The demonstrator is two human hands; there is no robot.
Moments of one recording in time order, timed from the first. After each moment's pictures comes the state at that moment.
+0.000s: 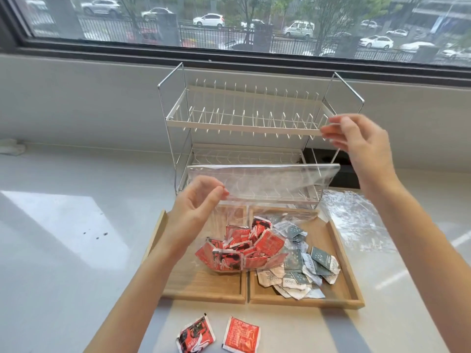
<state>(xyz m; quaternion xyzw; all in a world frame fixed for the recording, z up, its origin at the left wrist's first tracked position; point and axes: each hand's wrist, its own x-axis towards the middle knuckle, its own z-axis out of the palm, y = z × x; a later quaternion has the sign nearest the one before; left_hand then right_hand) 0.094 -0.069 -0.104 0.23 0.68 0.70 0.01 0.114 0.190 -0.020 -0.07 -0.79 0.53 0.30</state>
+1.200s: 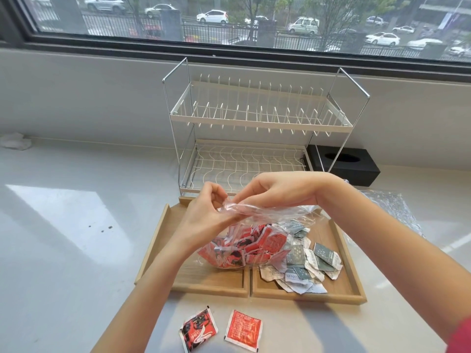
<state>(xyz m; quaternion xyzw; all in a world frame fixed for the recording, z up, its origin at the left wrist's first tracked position) 0.107 -0.063 -0.100 0.16 0.80 0.57 0.07 0.104 0.107 -0.032 0.22 -0.83 0.38 -0.35</state>
